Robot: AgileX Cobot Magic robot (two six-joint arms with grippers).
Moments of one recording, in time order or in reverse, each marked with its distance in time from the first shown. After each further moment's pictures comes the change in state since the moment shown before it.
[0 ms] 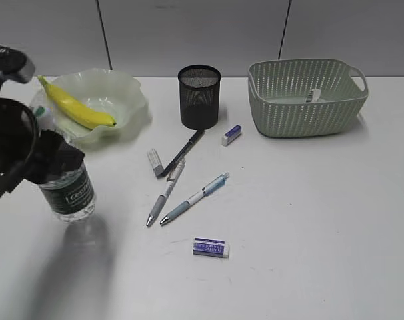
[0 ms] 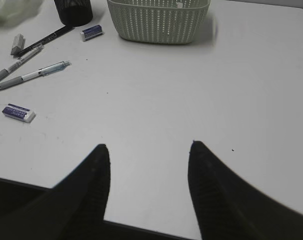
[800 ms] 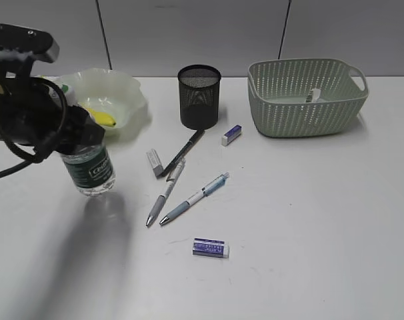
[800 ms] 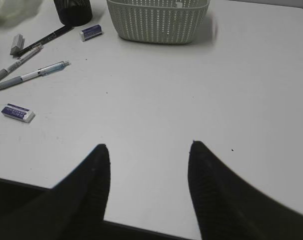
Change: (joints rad) left arm 0.000 0.130 -0.067 -0.034 -0.145 0.000; right arm 0.000 0.000 0.000 0.000 0.000 0.000
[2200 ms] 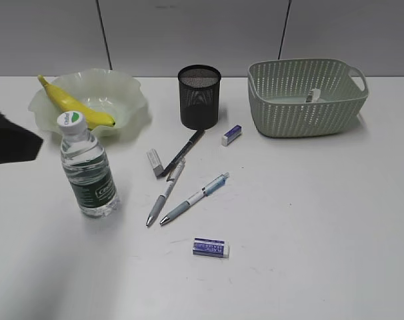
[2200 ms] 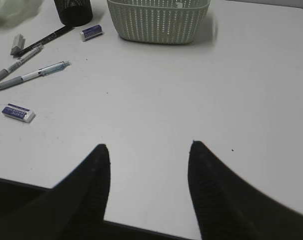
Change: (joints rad) left arm 0.000 -0.436 -0.010 -0.005 0.525 -0.002; right arm 0.000 -0.001 0.000 0.000 -0.001 0.000
